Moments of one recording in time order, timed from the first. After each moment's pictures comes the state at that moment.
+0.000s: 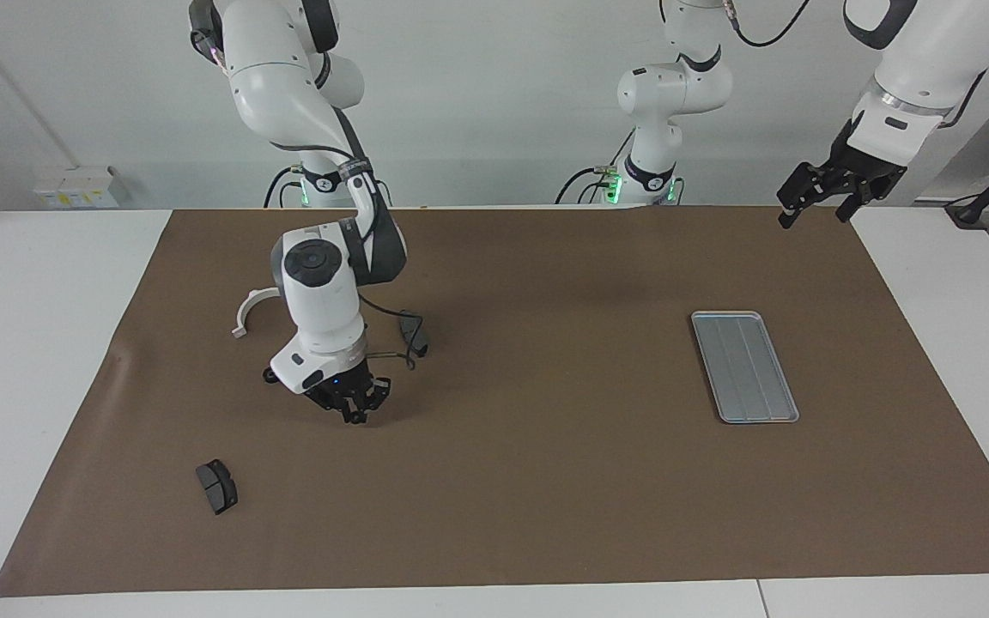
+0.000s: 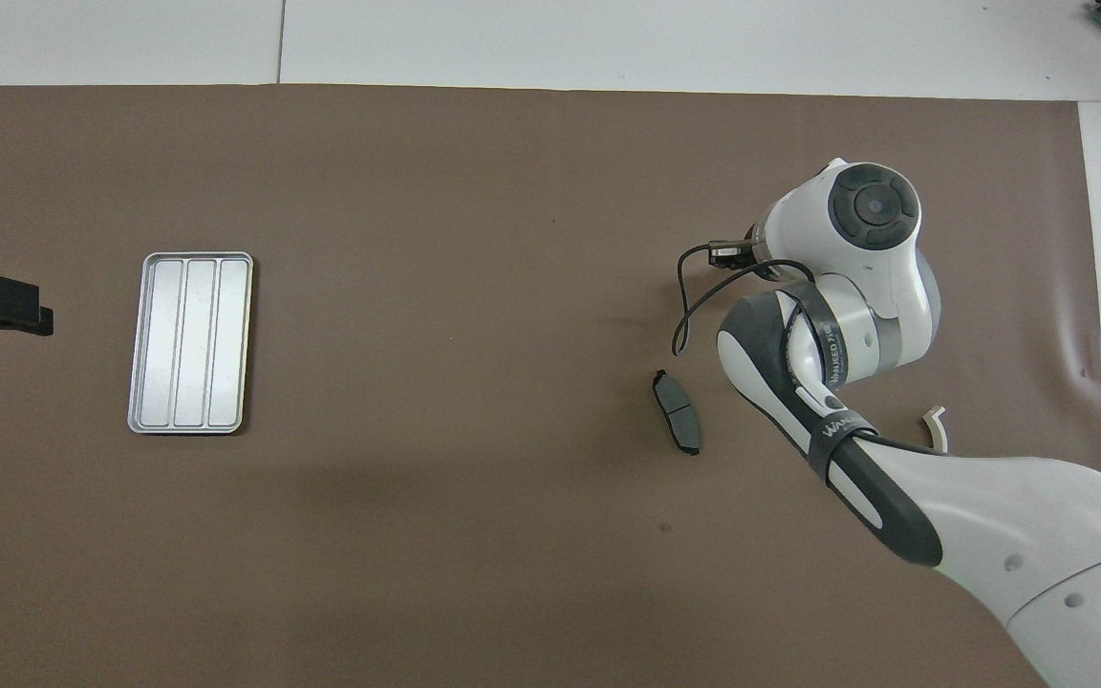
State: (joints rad) left arm 0.05 -0.07 -0.04 -1.63 -0.03 1.56 -0.06; right arm 0.16 0.46 0.05 -1.77 -0.11 2.37 0.28
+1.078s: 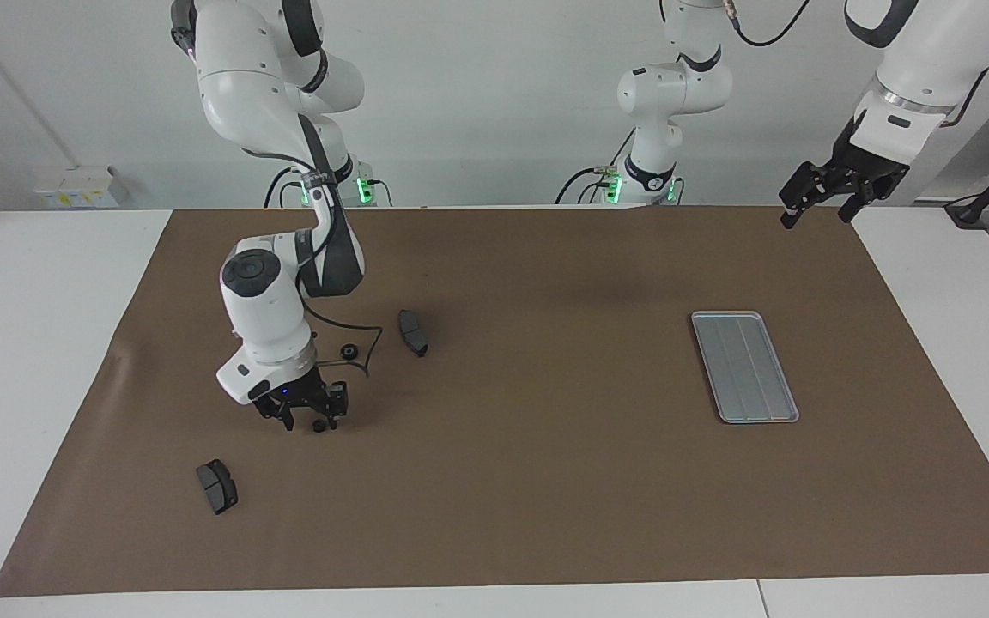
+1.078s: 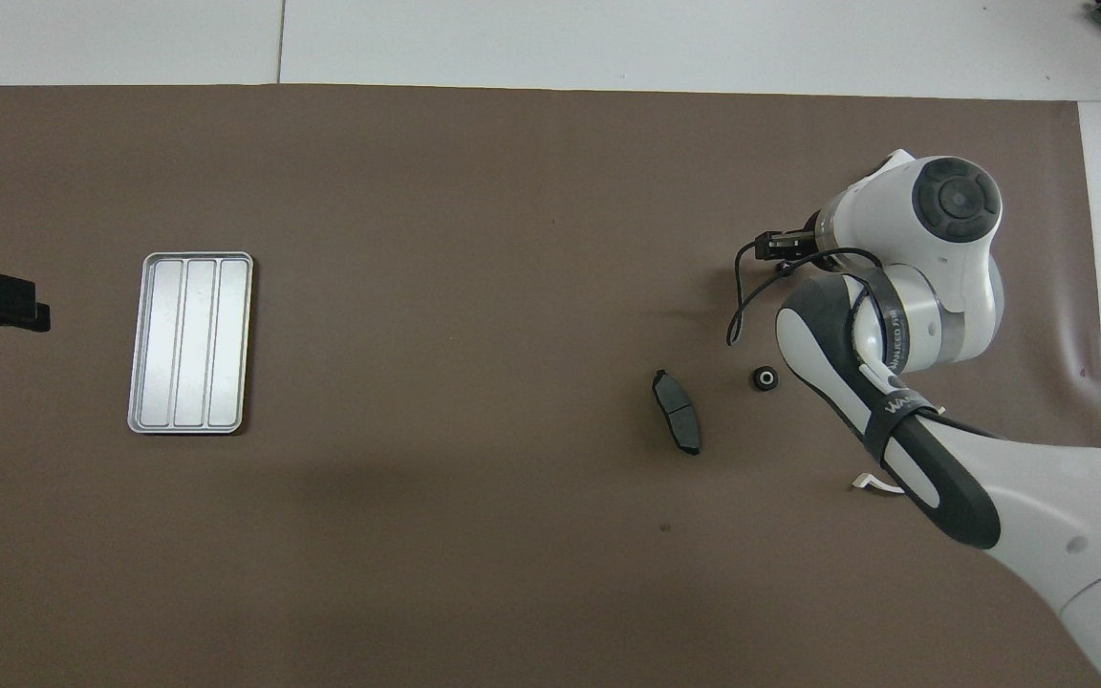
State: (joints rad) left arm 0.04 -0.07 -0.04 -1.63 -0.03 1.58 -0.06; right arm 0.05 0.38 0.05 -1.77 -0.10 2.35 0.18
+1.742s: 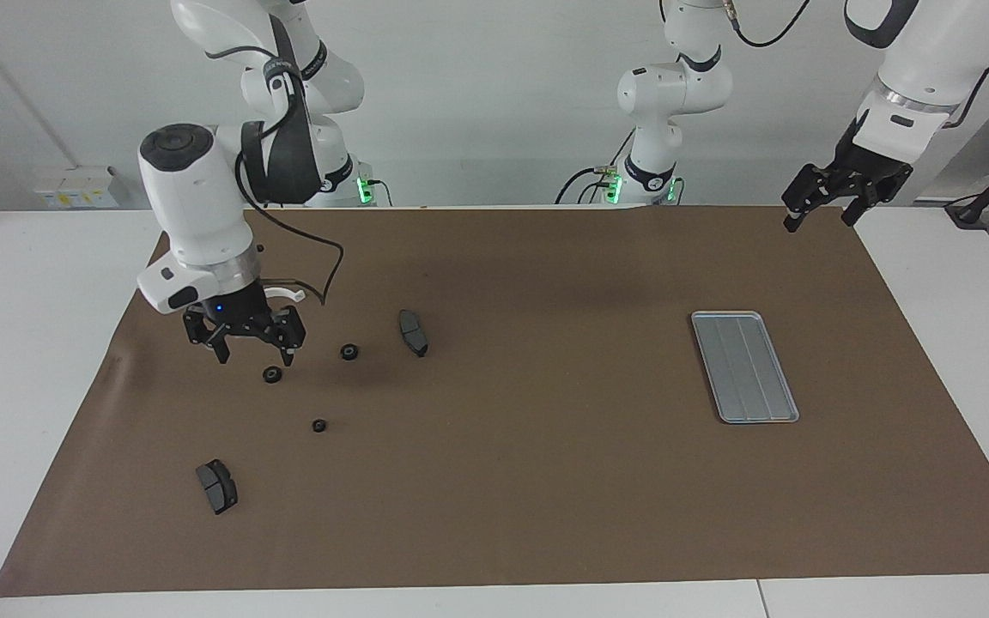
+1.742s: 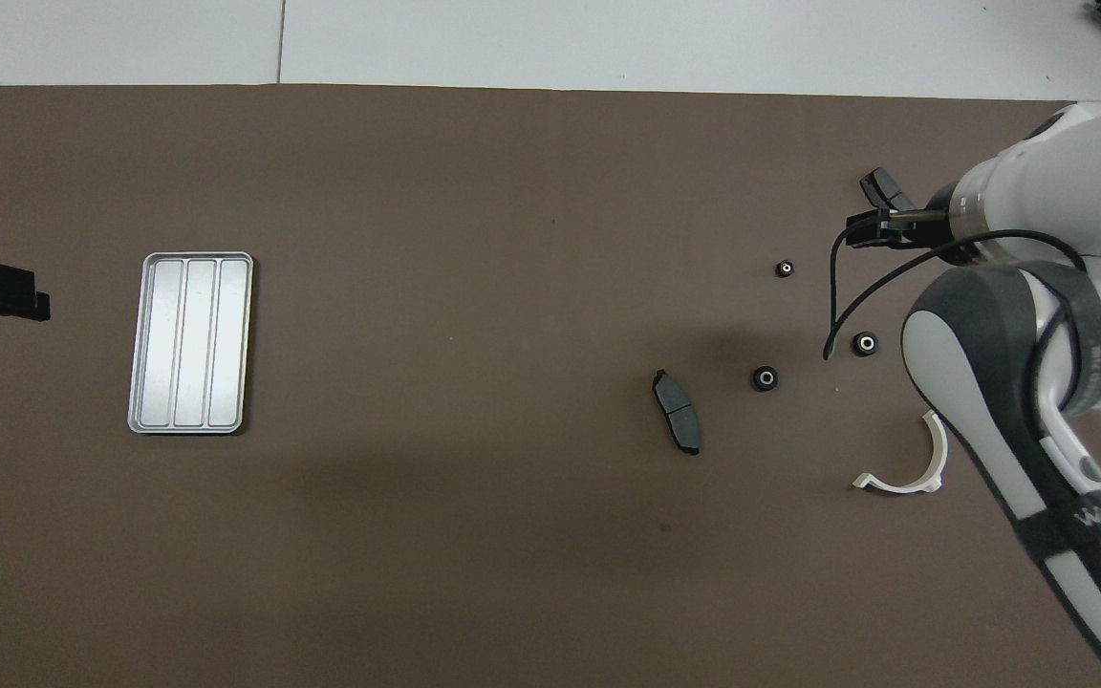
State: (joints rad) left arm 0.04 -0.03 -0.04 -1.60 -0.03 1.61 -0.06; right arm 0.03 0.07 0.06 -1.76 -0.10 1.95 0.18
